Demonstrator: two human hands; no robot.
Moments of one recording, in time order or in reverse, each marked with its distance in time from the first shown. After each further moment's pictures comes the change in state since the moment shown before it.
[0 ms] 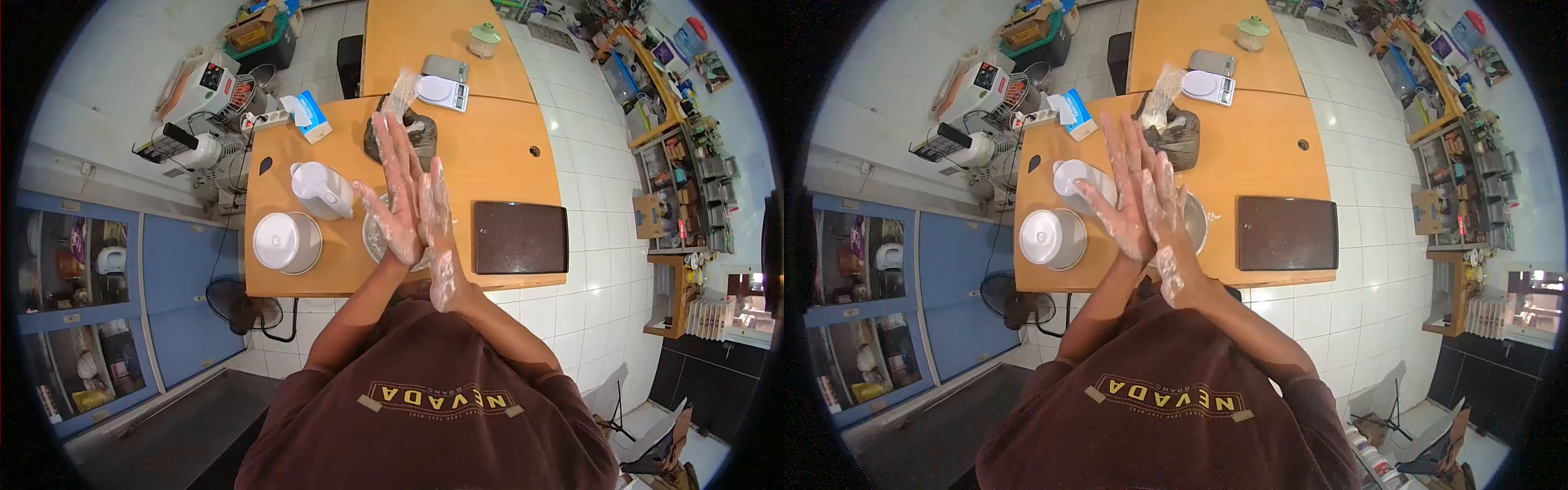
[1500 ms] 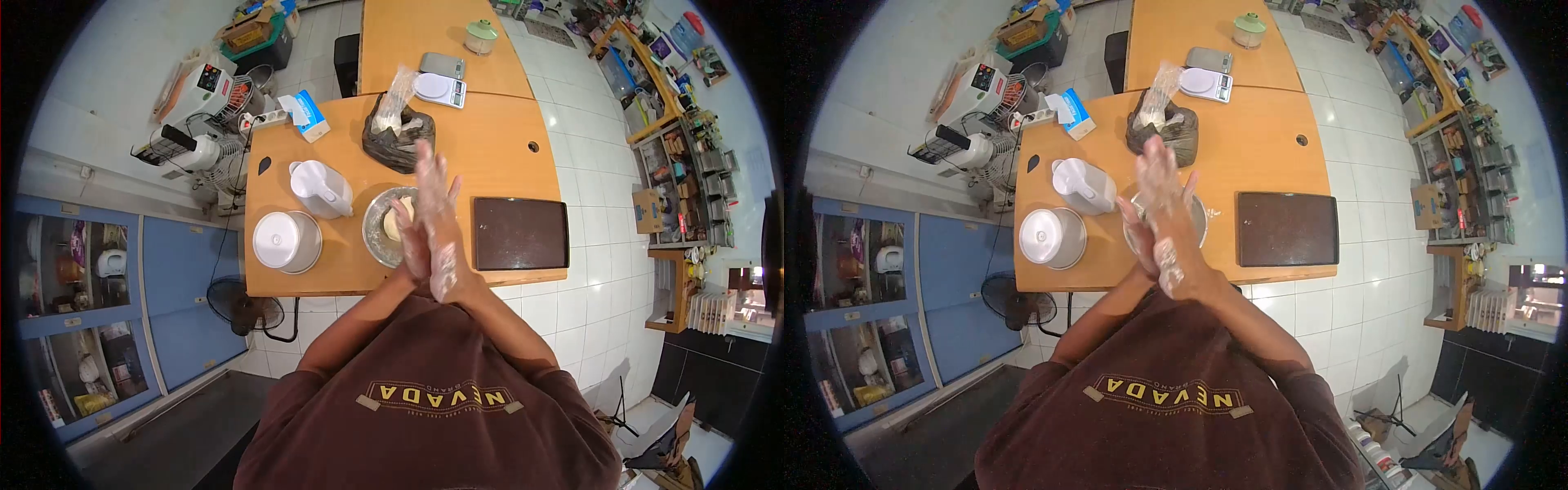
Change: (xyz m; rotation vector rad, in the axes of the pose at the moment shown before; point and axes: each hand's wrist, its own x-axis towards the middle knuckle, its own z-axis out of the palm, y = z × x) left_hand -0.045 -0.019 0.003 -0.084 -0.006 -0.242; right_hand 0.017 -0.012 0.001 -0.244 0.056 0.060
